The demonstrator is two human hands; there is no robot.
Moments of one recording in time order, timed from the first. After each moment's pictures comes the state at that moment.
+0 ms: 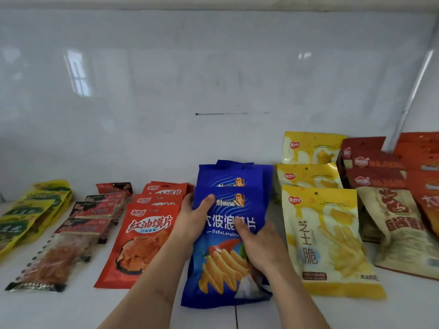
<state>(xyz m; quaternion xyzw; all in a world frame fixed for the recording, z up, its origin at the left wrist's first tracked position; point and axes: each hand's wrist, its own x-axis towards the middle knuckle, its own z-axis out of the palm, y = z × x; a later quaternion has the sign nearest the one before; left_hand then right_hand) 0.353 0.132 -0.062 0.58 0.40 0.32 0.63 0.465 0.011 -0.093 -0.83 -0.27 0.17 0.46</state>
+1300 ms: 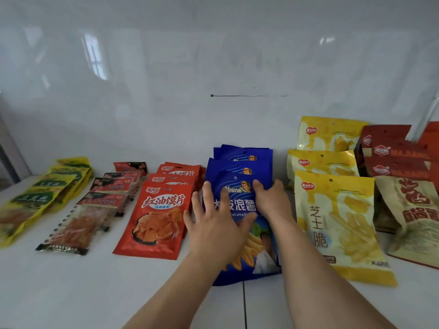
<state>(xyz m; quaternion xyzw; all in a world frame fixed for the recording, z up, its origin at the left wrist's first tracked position) 0.337 0.052 -0.070 0.86 0.47 0.18 0.11 0.505 0.065 -0.081 -0.82 -0.25 0.12 0.49</state>
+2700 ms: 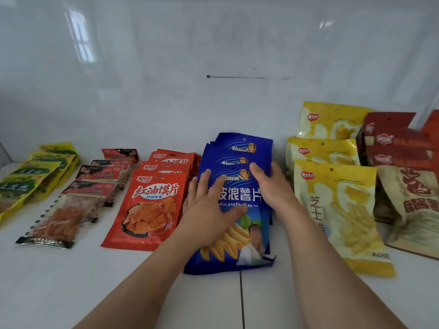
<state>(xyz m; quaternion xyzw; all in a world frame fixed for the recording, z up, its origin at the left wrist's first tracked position) 0.334 0.096 -0.083 0.87 0.39 0.18 0.24 0.509 0.047 -0.071 -0.72 -0.32 0.21 0.58</state>
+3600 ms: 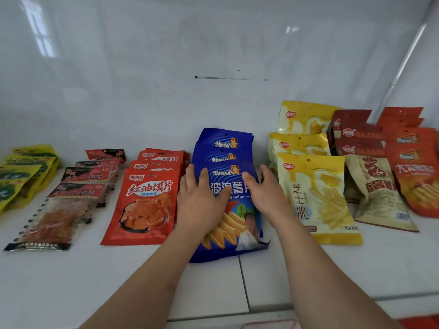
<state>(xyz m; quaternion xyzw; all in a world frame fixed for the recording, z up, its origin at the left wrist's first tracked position) 0.331 0.092 -0.082 0.85 0.41 0.26 0.22 0.469 0.012 -0.071 -0.79 -0.32 0.12 0.51</state>
